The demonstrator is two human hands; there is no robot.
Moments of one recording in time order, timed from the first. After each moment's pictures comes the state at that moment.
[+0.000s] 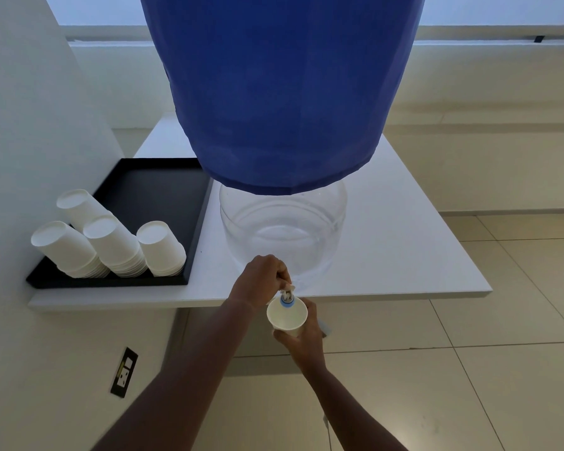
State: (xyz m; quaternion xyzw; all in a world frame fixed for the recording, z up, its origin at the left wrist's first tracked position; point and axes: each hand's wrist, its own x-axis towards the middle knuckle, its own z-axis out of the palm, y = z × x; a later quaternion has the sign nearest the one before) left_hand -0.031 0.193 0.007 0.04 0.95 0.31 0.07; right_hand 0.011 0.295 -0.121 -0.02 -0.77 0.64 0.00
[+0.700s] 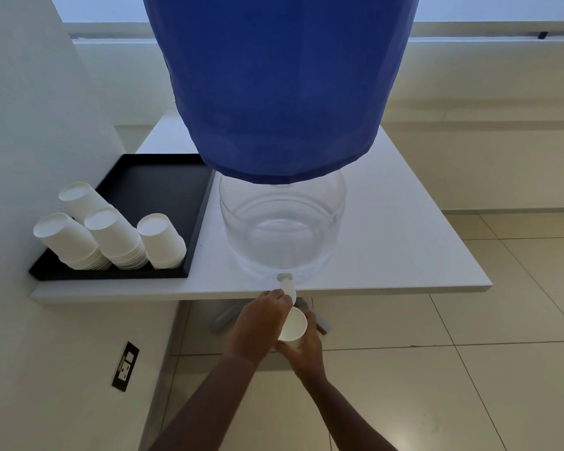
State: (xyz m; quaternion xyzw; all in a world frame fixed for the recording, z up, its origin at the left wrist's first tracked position) left_hand 0.030 0.202 -0.042 0.13 0.98 0.17 -0.03; right_hand 0.034 0.301 -0.137 -0.01 -0.76 0.65 -0.02
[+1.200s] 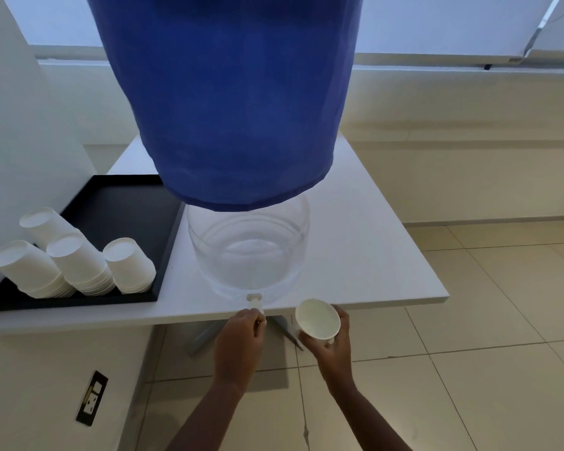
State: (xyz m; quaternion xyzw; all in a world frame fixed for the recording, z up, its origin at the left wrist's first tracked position) left_hand 0.032 0.232 -0.045 -0.03 0.95 0.30 -0.11; right_hand 0.026 0.384 -0.094 -0.05 -0.71 0.70 0.07
